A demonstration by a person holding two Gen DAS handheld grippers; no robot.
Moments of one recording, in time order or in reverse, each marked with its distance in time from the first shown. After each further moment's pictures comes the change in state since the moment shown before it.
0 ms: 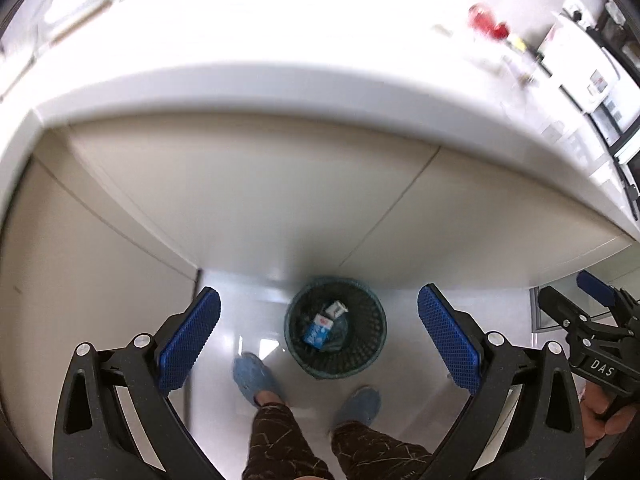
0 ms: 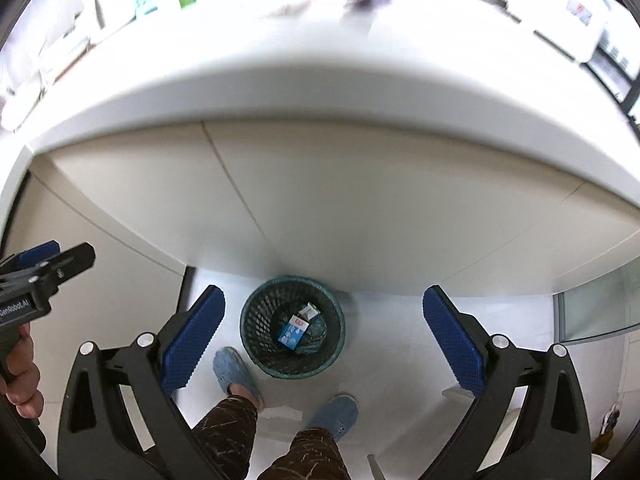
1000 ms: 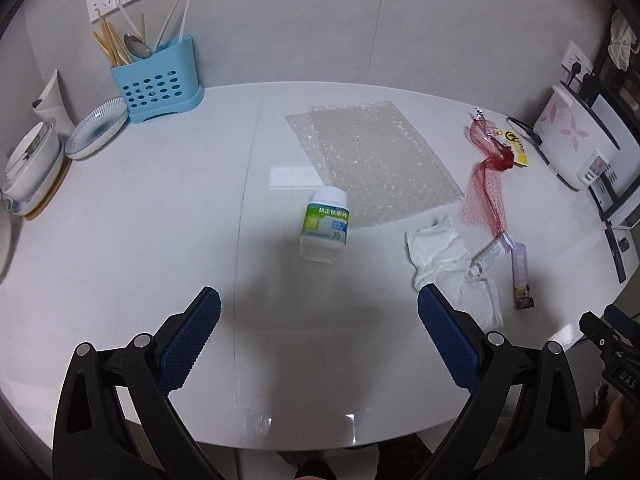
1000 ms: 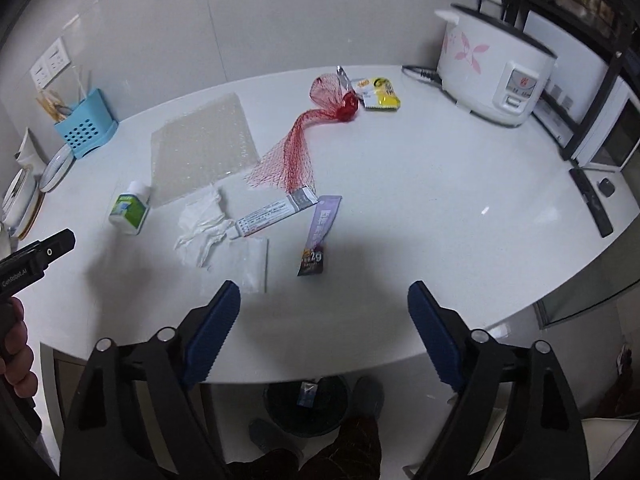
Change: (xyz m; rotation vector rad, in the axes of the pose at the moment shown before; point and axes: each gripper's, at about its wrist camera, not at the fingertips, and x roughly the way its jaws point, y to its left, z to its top) left arm -0.041 0.001 0.269 0.138 -0.099 0.000; right arm -0.053 -0.013 0.200 0.258 -0.054 -0.109
